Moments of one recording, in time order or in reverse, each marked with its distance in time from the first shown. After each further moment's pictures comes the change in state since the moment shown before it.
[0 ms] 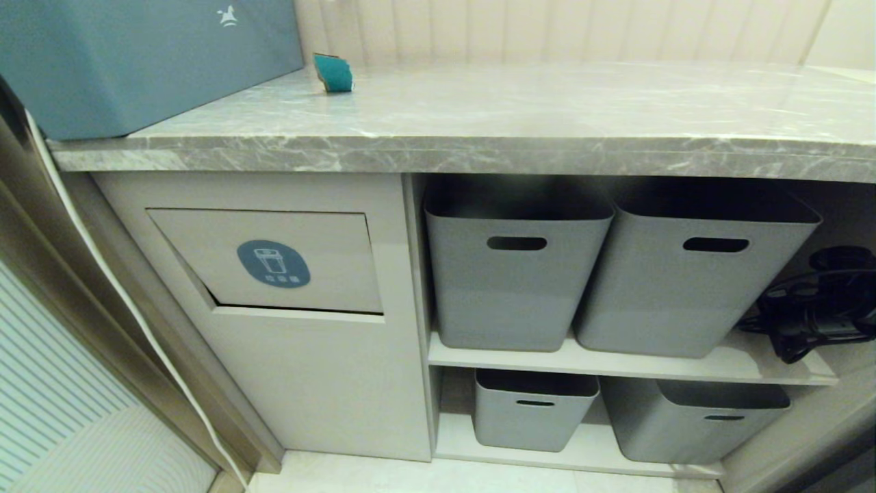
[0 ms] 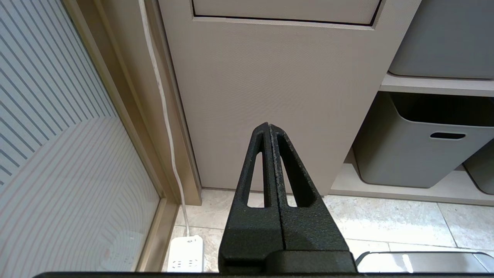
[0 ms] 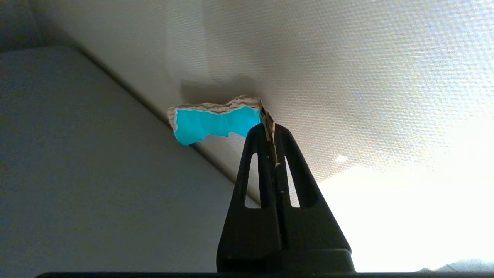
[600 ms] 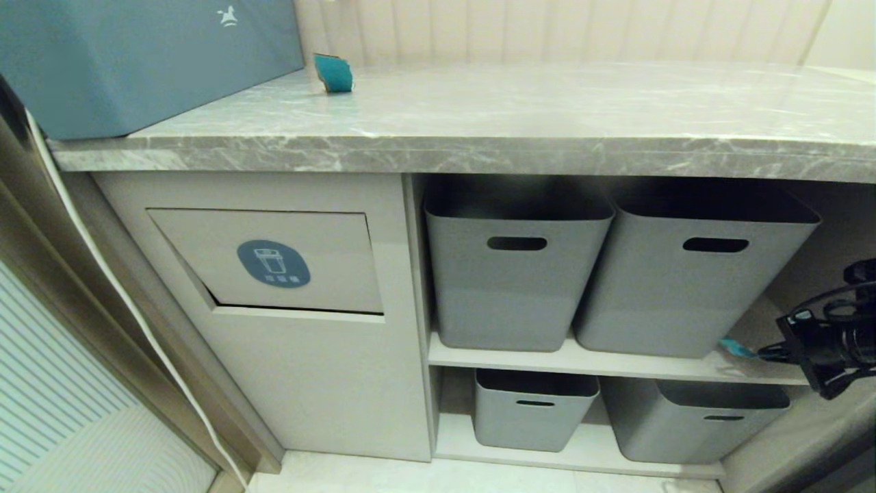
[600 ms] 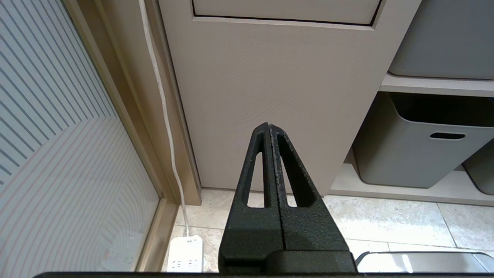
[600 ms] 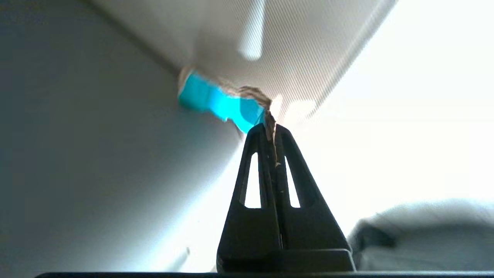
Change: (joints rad) left arm 0.000 0.000 0.000 0.000 0.000 0.000; right arm -0.005 -0.313 0.420 -0.006 0.002 -0.151
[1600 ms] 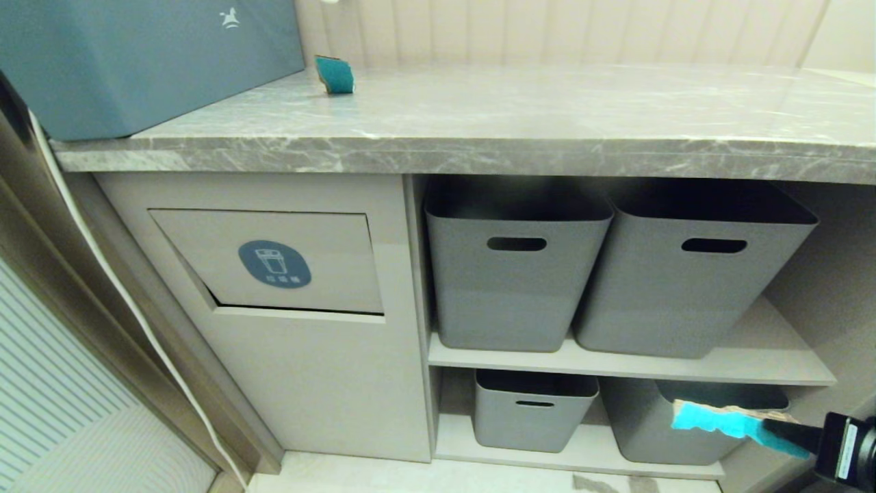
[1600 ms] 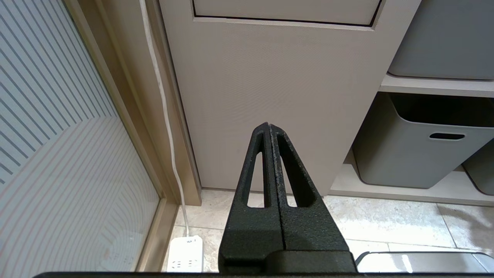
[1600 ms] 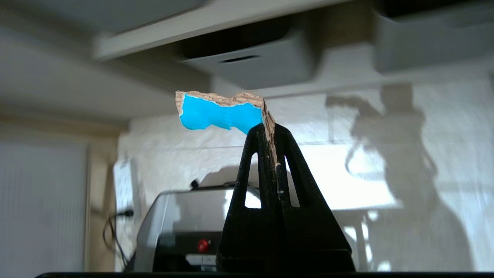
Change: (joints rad) left arm 0.000 0.000 0.000 0.000 0.000 0.000; right arm 0.540 -0.953 0.716 -0.092 -0.164 -0.543
